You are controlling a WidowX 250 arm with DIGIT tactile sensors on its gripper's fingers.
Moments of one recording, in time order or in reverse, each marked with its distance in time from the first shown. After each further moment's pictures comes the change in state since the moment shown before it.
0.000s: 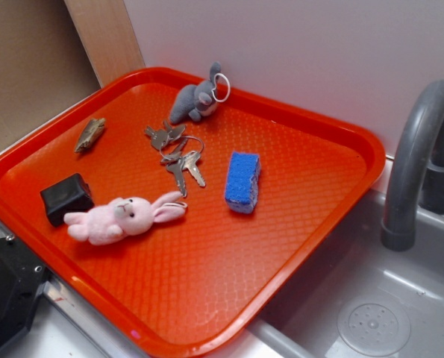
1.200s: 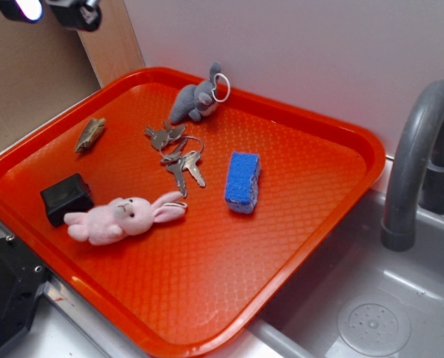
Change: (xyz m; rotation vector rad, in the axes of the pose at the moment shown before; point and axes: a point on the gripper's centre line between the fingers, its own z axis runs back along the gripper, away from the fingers) arm 0.102 0.091 -0.060 0.194 -0.164 0.348
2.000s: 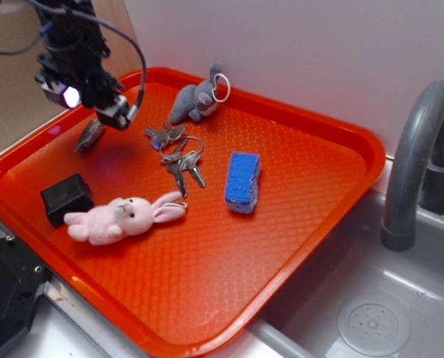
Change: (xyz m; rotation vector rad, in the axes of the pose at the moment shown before) arm -0.011 0.024 -0.135 0.189 0.072 -0.061
